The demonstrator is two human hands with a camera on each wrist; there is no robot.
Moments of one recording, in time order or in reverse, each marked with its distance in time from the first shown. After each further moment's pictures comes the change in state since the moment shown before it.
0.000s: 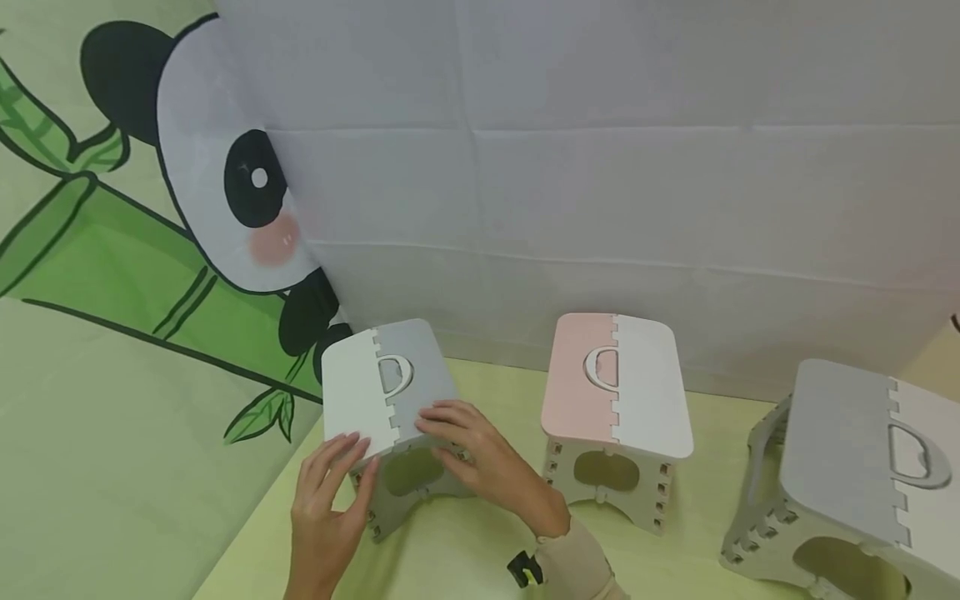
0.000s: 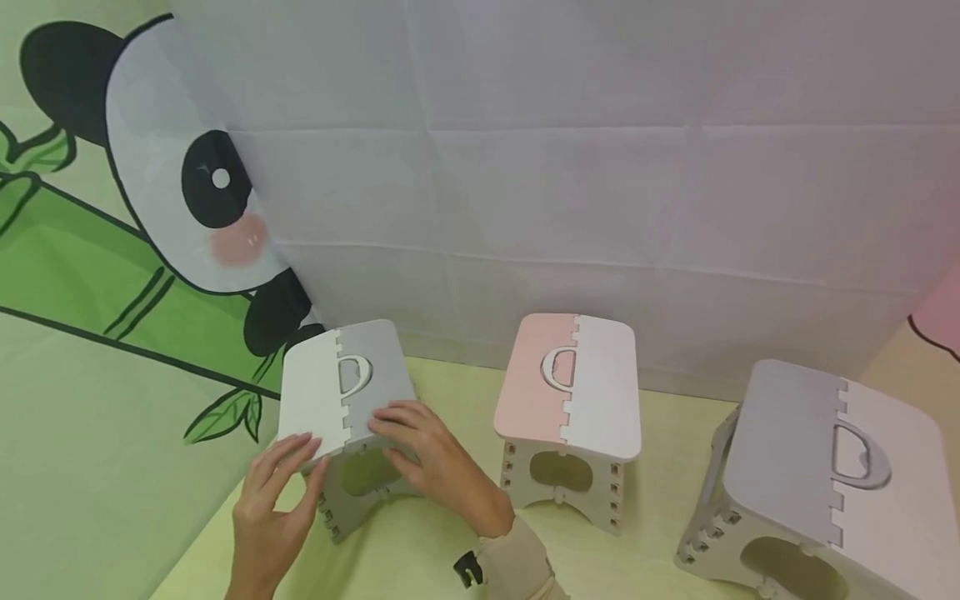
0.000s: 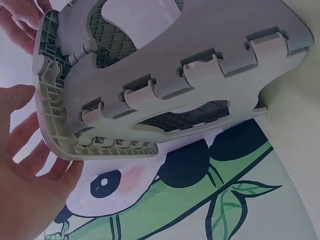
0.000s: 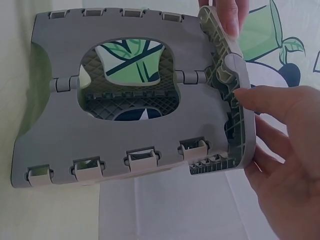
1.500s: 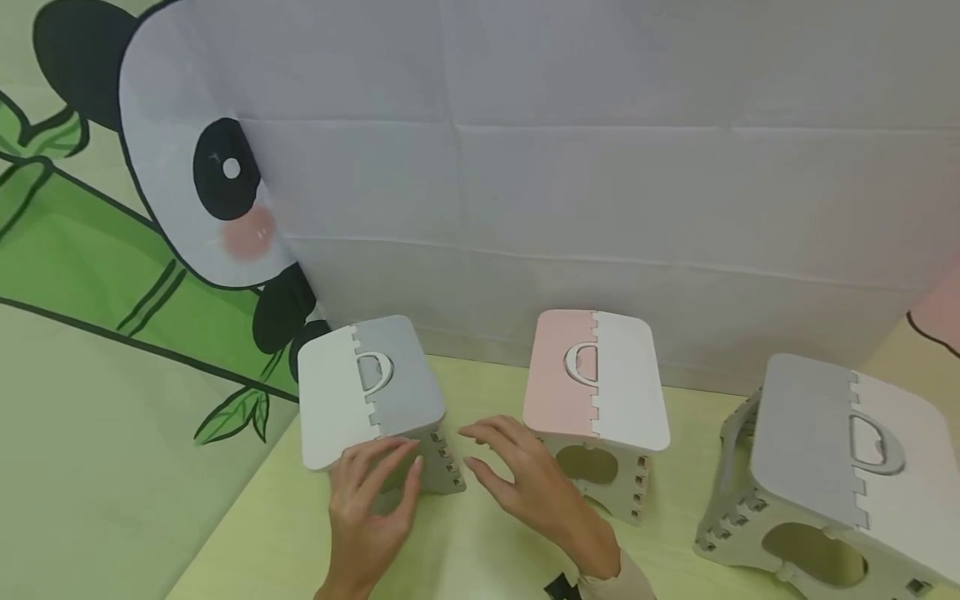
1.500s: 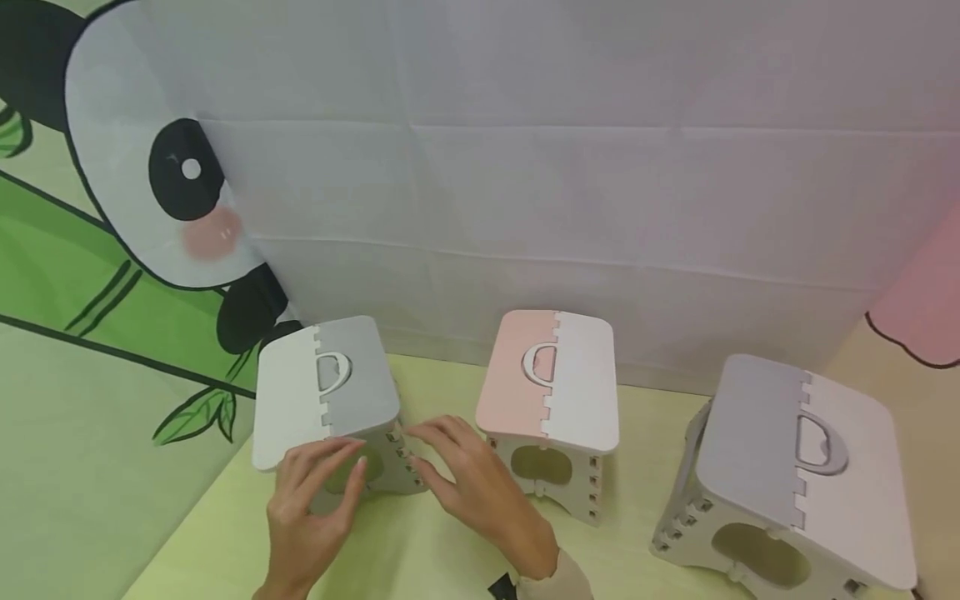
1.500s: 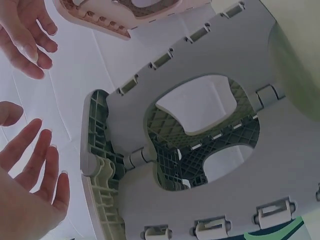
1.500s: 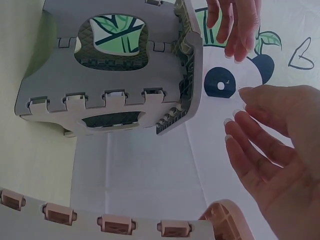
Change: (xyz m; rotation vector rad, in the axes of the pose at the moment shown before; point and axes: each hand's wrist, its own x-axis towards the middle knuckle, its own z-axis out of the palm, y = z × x) left_hand 0.016 0.058 0.046 -0.182 0.089 0.136; right_hand -0.041 -0.028 -0.052 -0.144 0.124 0.119
